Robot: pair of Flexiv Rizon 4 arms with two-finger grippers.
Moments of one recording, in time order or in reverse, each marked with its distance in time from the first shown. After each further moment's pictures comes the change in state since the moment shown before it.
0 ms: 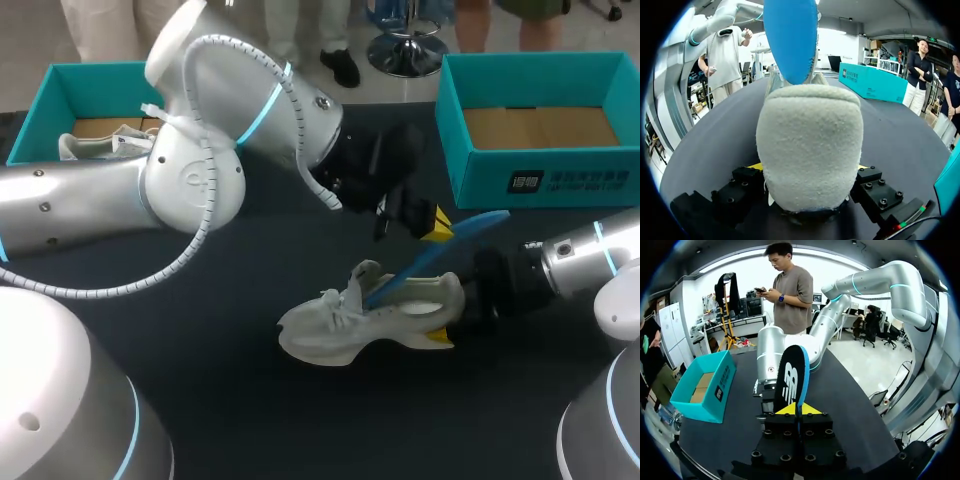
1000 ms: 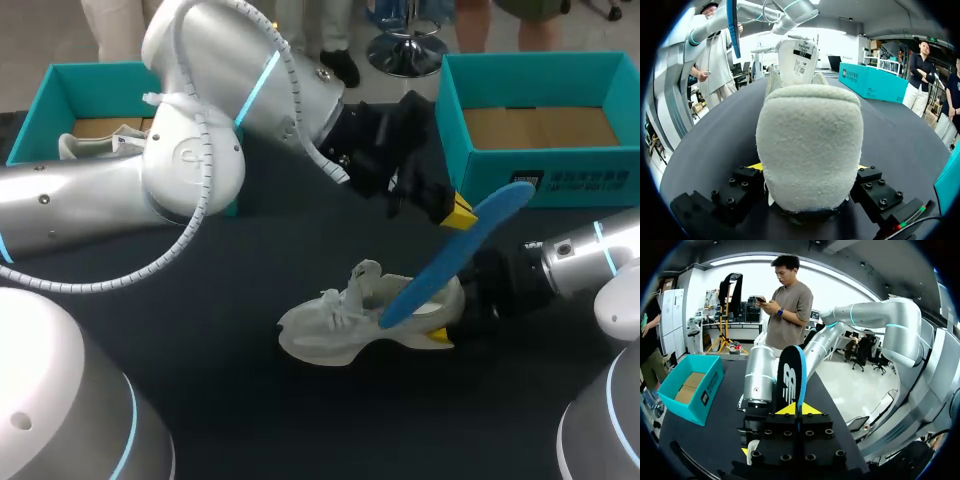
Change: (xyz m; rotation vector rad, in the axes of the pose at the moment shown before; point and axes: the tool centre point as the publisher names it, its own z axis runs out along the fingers) left arm 0.025 -0.057 -0.017 0.139 0.118 -0.178; right arm 0.000 0.000 0.000 0.000 0.000 0.000
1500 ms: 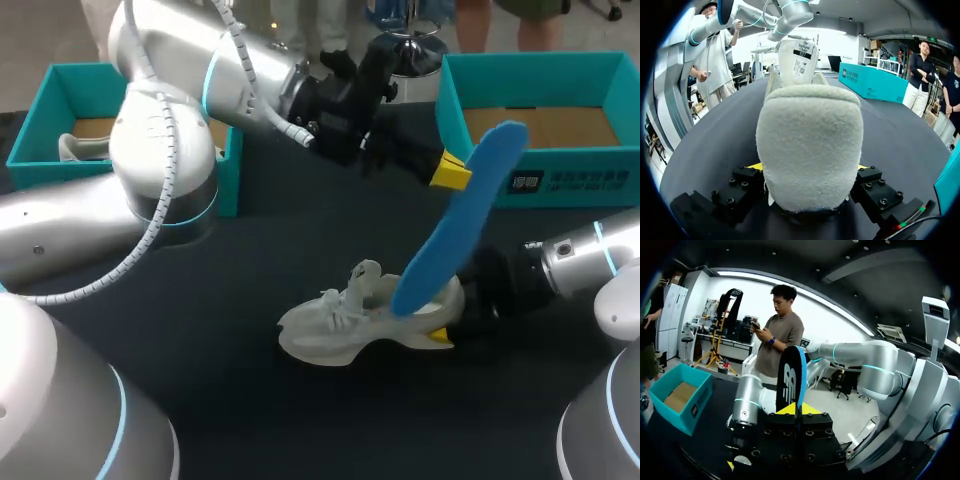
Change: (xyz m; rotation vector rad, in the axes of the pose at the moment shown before) left arm 0.024 -0.050 -0.045 0.245 0.128 -0.073; right arm 0.000 0.000 0.000 0.000 0.000 0.000
